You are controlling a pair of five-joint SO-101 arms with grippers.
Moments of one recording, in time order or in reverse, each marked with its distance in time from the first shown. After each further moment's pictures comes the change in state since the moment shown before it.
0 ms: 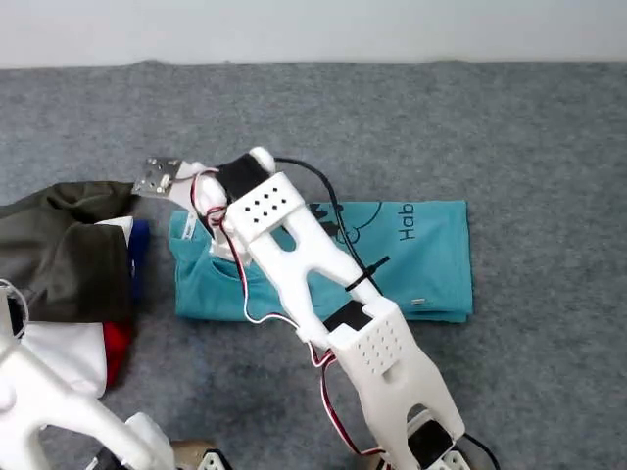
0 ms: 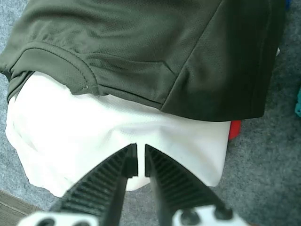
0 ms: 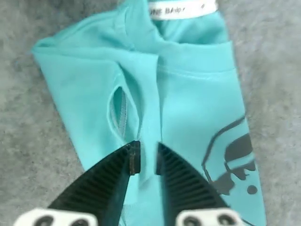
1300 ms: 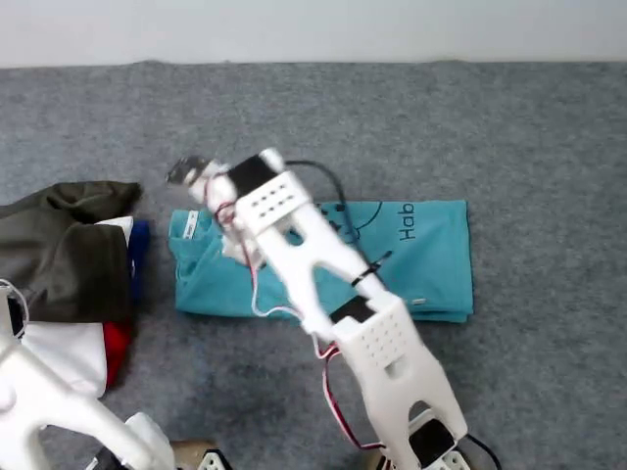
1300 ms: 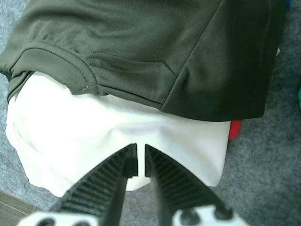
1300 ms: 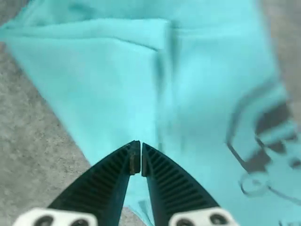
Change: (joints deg) left arm 0.0 0.0 0.0 0.0 0.0; right arm 3.9 0.2 6.8 0.0 -11.7
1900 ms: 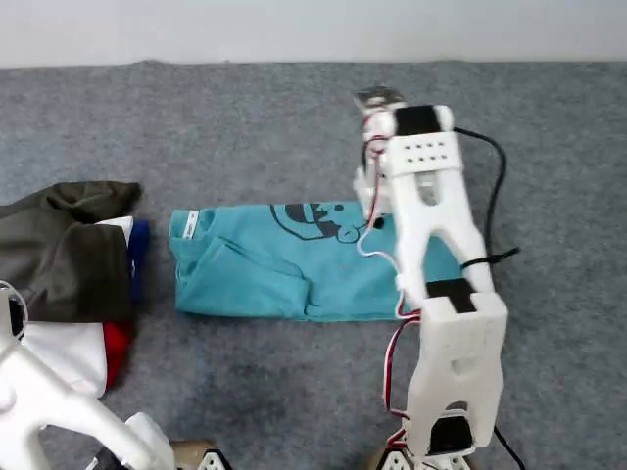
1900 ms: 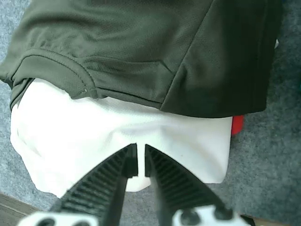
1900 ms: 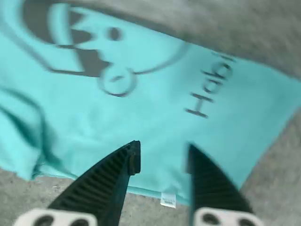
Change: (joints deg) left arm 0.0 0.0 0.0 0.0 -3.6; right arm 29.5 -12.7 15.1 0.0 -16.0
